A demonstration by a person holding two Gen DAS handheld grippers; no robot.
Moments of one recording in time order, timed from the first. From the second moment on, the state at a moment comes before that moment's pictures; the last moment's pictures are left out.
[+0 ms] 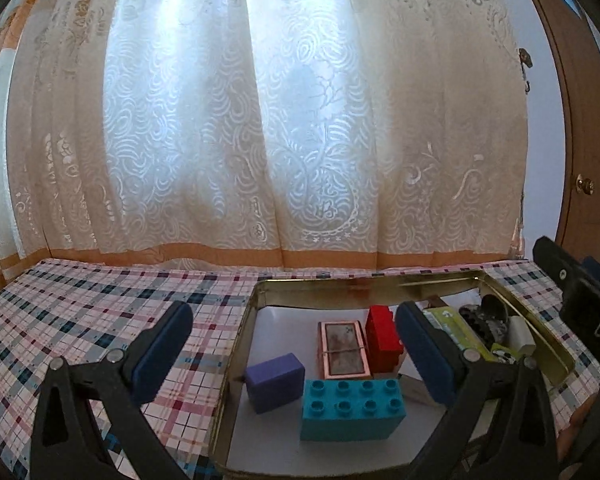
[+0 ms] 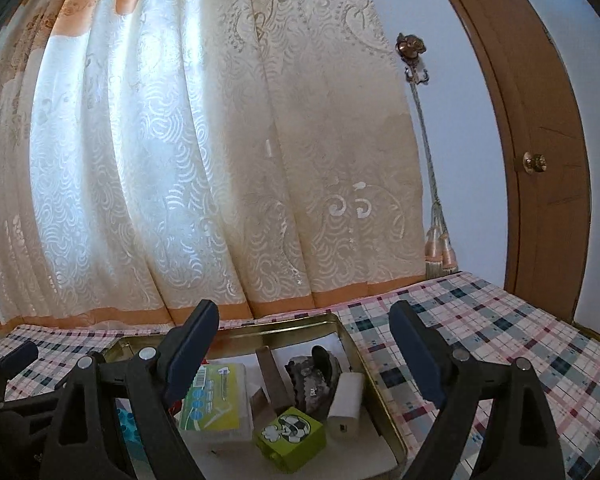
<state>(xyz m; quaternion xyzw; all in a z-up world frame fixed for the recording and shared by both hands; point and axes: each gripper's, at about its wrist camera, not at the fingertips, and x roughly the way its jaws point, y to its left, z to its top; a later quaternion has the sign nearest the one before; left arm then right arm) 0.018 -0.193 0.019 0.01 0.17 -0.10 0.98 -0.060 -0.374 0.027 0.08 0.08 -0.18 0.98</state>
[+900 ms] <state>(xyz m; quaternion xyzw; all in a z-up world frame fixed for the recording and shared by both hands) -0.021 -0.165 0.021 0.01 0.16 -0.11 0.98 -0.111 -0.324 0.035 0.03 0.02 -0.19 0.98</state>
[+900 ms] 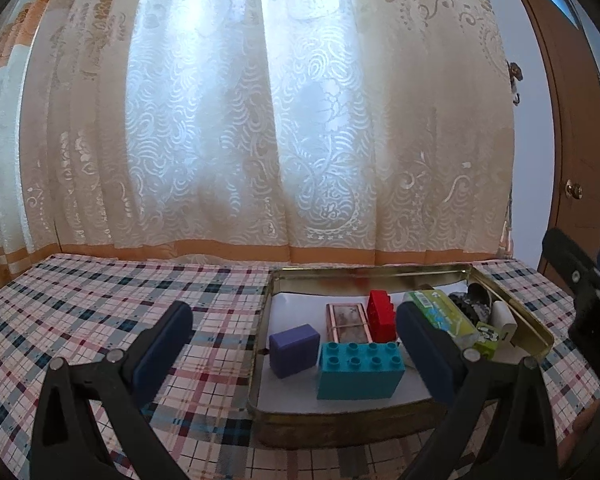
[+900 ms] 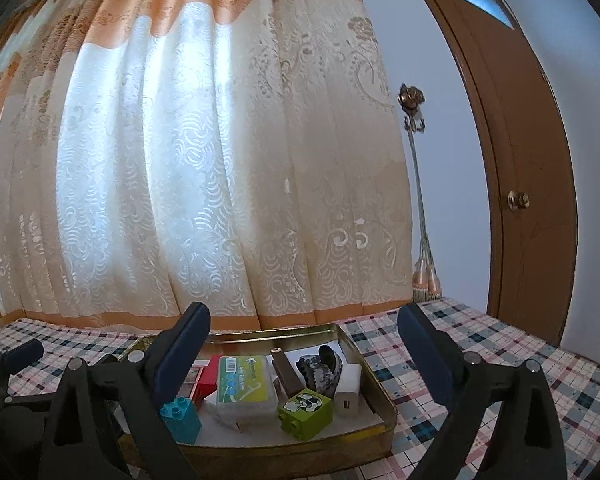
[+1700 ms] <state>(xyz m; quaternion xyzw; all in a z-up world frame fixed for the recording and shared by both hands) -0.037 -0.167 0.023 0.02 0.14 -0.12 0.98 -0.129 -0.309 0.039 0.01 -0.01 -0.21 0.98</state>
